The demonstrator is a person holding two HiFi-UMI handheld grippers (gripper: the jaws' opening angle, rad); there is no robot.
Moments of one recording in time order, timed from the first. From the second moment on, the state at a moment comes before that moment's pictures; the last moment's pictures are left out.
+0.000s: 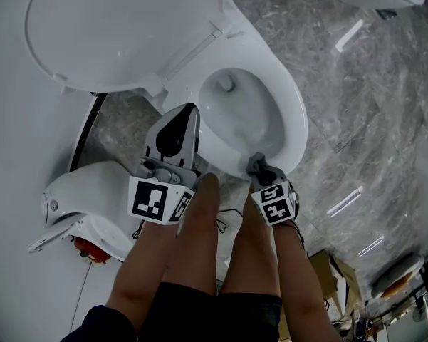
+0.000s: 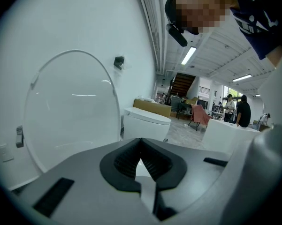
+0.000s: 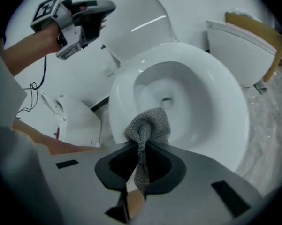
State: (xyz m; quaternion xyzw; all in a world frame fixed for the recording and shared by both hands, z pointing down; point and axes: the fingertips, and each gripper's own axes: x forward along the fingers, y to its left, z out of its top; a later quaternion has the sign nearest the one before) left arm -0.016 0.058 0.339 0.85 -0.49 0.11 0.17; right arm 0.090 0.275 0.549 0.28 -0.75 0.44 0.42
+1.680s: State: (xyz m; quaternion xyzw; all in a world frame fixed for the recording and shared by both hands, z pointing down) left arm 0.020 0.038 0.354 0.85 -0.47 0.11 0.18; right arm 0.258 0.141 0.556 0.46 -0.70 0.36 0.43
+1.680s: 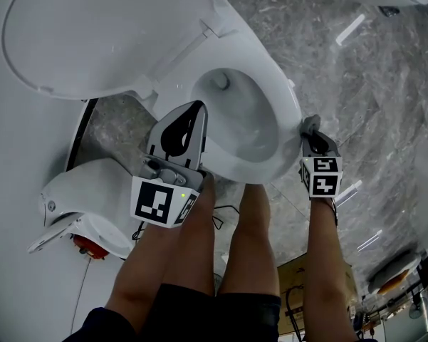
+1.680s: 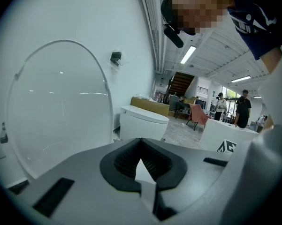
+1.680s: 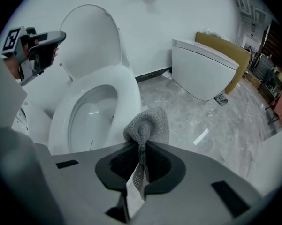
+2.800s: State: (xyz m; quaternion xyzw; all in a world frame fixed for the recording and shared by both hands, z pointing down) left arm 0.010 0.022 0.357 0.85 -0.48 0.11 0.19; right arm 0.165 0.139 0.565 0.35 -0.75 0.32 0.47
